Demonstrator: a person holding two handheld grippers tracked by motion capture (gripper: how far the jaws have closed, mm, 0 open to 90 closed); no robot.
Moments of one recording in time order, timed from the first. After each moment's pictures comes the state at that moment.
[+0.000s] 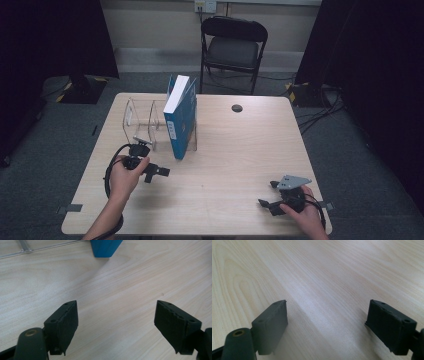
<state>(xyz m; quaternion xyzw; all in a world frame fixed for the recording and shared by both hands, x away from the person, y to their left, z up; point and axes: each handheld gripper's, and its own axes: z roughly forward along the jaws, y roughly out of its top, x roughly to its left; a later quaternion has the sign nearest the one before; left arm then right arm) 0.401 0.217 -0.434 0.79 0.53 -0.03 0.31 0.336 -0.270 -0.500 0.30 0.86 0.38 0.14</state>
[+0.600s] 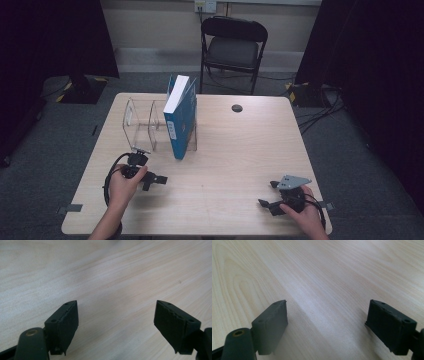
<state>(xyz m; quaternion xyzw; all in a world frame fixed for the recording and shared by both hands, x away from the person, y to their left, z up) 0.392 0.227 -0.465 0.79 0.53 -0.04 0.30 0.336 -0.270 -0.500 0.30 0.86 0.38 0.14</state>
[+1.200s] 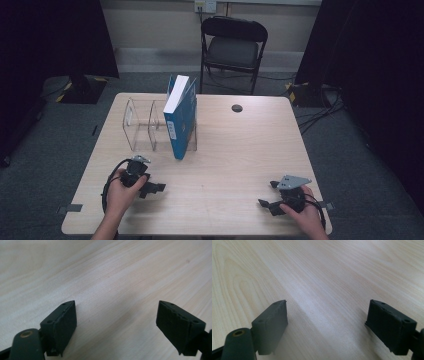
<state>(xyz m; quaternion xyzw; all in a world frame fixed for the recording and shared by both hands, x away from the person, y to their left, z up) 0.372 0.228 -0.478 0.84 0.44 0.04 0.31 0.336 -0.270 -0.500 0.30 0.86 0.38 0.14</state>
